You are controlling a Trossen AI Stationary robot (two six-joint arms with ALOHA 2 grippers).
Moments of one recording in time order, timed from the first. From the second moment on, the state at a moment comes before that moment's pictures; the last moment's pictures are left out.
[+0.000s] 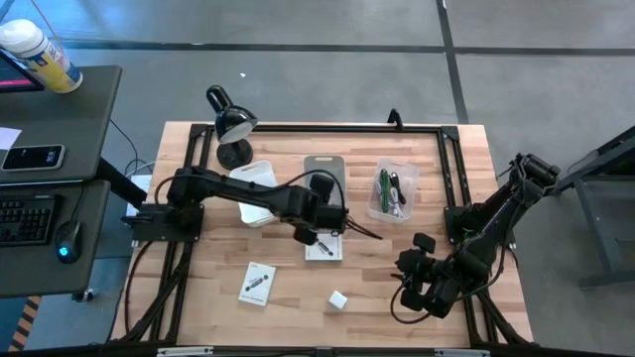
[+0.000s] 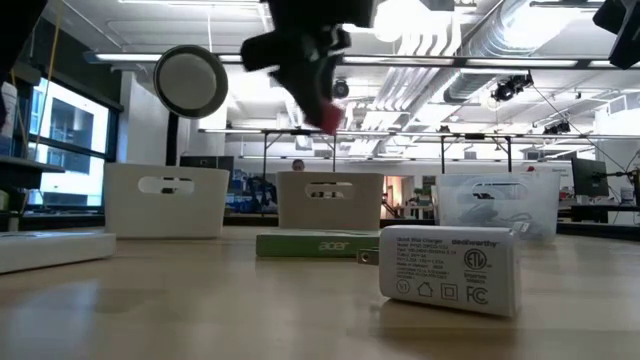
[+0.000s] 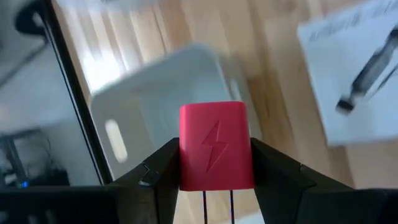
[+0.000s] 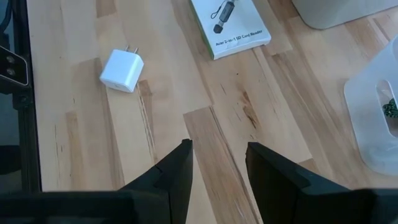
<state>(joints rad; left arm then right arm) -0.03 2.02 1.82 -1.14 -0.50 0.28 0.86 1.41 1.03 -0.85 0.57 1.10</state>
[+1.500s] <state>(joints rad) -0.01 1.60 1.30 -1.42 -0.56 -0.27 0.86 1.41 1.03 -0.86 0.62 1.07</state>
